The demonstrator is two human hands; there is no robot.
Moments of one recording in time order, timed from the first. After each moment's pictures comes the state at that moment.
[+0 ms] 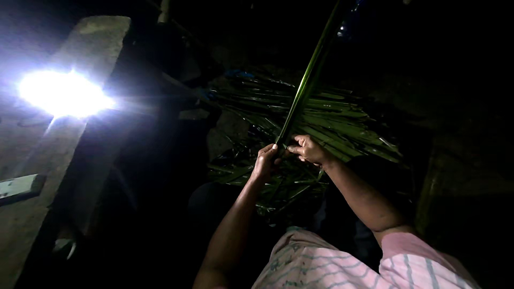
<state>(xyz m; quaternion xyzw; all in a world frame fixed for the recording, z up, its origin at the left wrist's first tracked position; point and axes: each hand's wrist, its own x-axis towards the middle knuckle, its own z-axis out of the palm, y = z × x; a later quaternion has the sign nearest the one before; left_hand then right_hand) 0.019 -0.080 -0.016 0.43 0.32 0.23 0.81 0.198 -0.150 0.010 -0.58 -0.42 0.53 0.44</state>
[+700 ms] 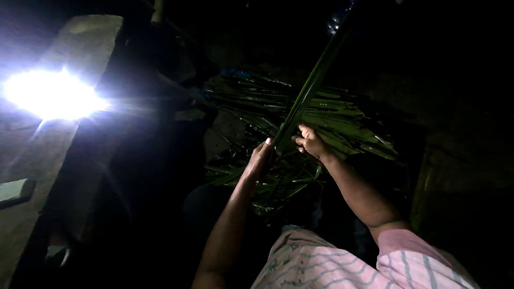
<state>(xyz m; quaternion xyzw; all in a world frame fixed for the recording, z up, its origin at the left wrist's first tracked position) 0.009 -0.070 -0.003 0.54 0.36 0.18 0.74 0.211 -0.148 0.004 -0.61 -0.38 0.48 0.50</state>
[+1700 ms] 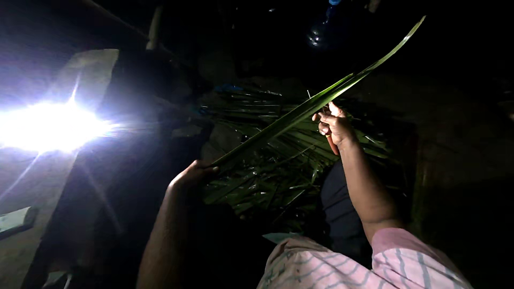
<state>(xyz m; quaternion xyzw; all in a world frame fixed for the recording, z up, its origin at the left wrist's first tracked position) -0.119 0.038 0.038 0.72 0.44 -0.05 0.53 0.306 -0.164 0.032 -0.53 -0.26 0.37 0.72</state>
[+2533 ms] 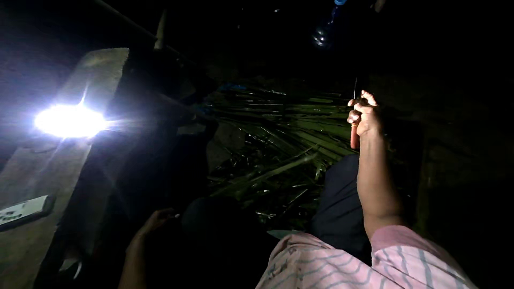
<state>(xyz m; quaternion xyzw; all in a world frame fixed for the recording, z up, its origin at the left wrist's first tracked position) -0.327 -0.018 -0.004 0.80 0.47 -0.04 0.38 0.361 -0.186 0.031 -0.55 -0.12 0.27 0.78</state>
